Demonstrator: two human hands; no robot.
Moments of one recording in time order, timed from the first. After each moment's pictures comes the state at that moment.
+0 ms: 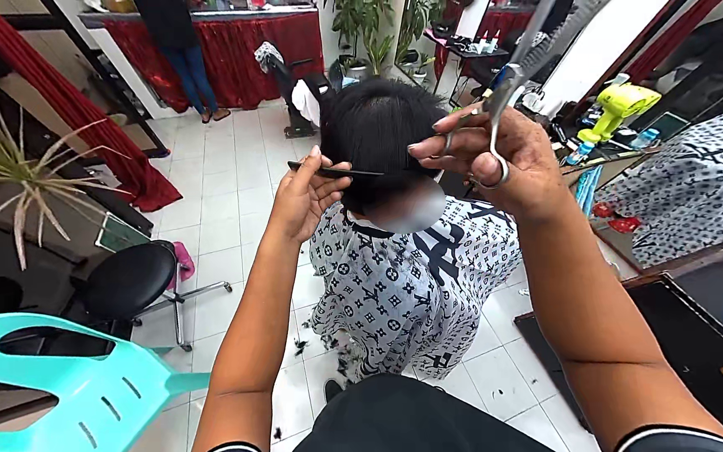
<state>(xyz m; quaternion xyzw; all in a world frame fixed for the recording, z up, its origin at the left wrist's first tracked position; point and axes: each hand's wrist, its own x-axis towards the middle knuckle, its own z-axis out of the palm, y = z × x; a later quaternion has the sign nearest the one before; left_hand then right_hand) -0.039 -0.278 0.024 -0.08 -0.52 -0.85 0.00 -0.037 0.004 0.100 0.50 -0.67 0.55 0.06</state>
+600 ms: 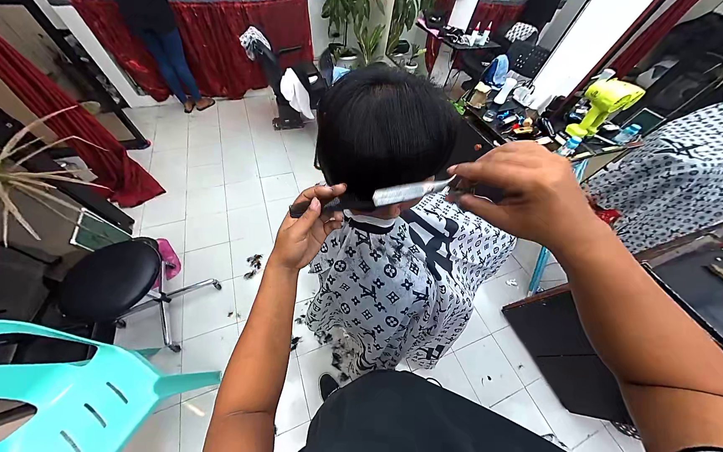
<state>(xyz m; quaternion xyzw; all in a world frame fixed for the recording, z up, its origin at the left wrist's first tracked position) -0.037 -0.288 -0.066 -0.30 -0.41 -0.86 -0.01 -0.018 0.040 0.078 0.44 -0.84 0.11 0.30</state>
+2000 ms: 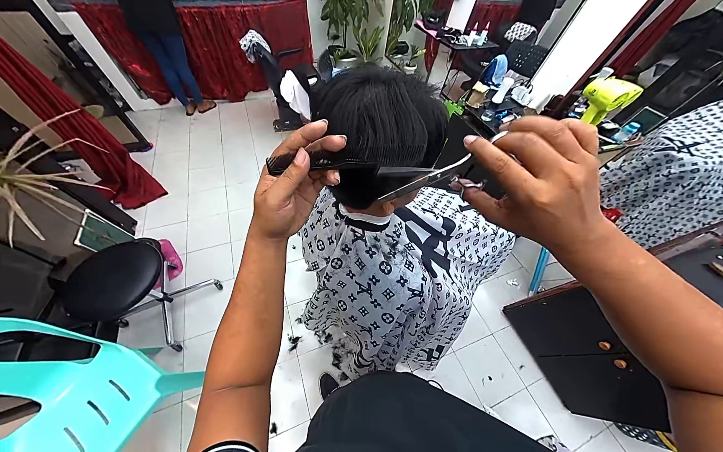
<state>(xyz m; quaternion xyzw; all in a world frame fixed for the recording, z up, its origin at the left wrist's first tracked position) -0.044 -0.285 0.017 -0.44 -0.40 -0.80 0.06 -0.005 0.051 0.082 0.38 -0.80 -0.08 0.46</state>
